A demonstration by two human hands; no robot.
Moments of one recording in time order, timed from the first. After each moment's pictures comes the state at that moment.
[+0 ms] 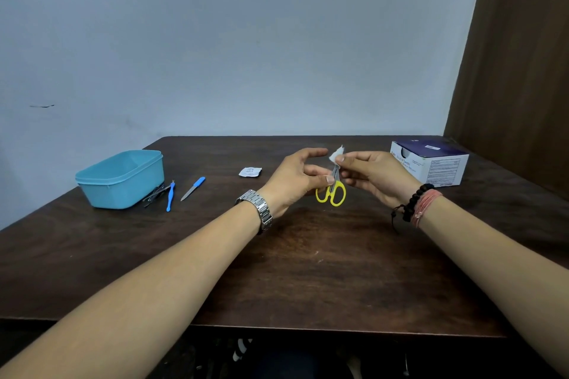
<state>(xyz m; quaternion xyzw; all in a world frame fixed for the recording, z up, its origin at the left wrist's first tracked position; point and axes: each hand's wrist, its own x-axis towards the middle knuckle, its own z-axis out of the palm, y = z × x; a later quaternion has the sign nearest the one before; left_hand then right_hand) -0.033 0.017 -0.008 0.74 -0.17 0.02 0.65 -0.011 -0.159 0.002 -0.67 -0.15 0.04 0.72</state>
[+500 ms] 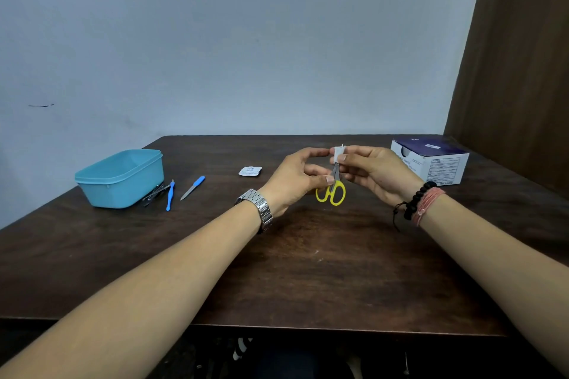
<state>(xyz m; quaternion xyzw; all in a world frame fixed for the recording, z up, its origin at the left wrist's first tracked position) -0.032 0.017 -0.008 0.75 -0.18 0.03 0.64 -0.010 -0.160 0.005 -0.64 -0.17 0.05 0.75</state>
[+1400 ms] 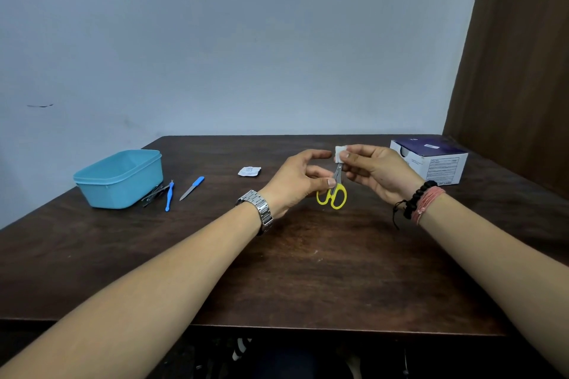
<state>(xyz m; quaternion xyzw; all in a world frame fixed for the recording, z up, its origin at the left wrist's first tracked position) -0.031 0.015 -0.011 0.75 -0.19 0.02 0.63 -0.012 -0.162 0.007 -0.62 -0.14 0.04 0.77</state>
